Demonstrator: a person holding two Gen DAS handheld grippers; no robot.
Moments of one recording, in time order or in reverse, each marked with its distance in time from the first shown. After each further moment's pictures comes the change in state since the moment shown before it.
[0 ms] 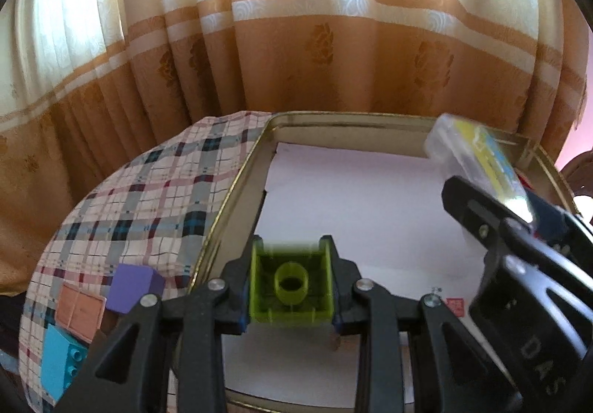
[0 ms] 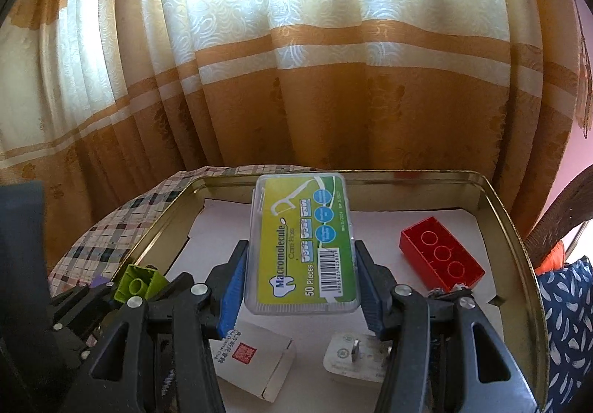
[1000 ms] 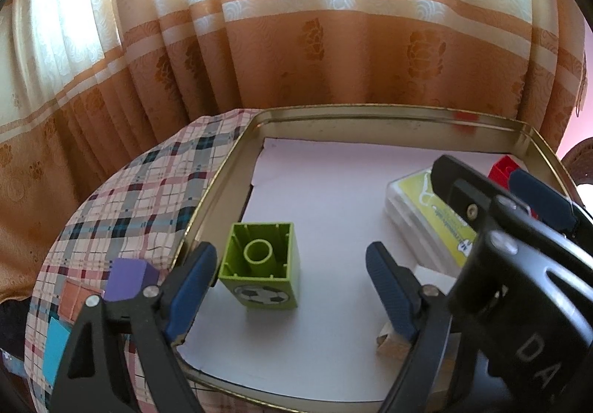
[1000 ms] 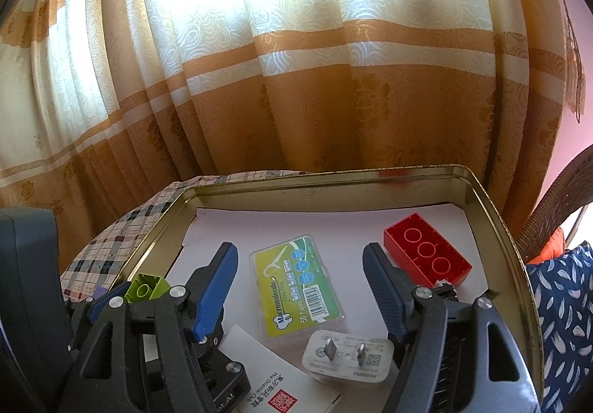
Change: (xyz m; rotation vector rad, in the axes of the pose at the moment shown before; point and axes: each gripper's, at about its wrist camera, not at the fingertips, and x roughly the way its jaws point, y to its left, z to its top) left arm -0.005 -0.013 -0.004 0.023 0.008 0.011; right arm -0.003 -0.011 0.000 0.058 -0.019 -0.011
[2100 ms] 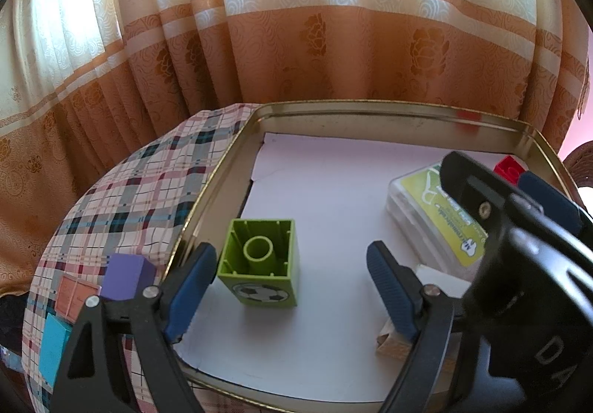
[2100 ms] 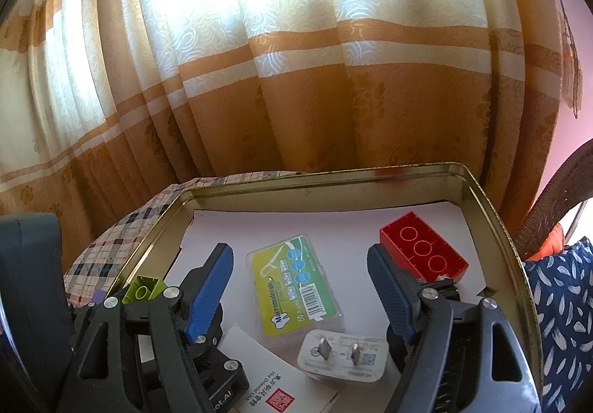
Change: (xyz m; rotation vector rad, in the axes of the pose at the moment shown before) left arm 0.003 0.000 0.001 -0.014 0.017 -0.002; right arm -0.004 -0.002 -0.002 0.021 -0.011 -0.013
